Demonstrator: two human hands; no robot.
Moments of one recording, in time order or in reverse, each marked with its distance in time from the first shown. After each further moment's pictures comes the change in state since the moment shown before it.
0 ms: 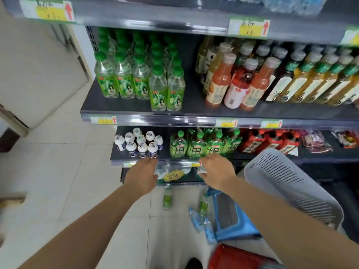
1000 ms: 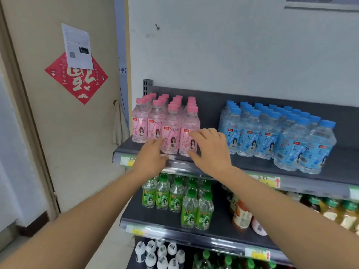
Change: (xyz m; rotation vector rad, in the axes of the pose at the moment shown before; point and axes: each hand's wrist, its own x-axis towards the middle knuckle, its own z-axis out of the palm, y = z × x) left_hand 0.044 -0.004 -0.361 -0.257 0.696 0.009; right_hand 0.103 -0.079 -0.355 -0.002 1.079 -0.310
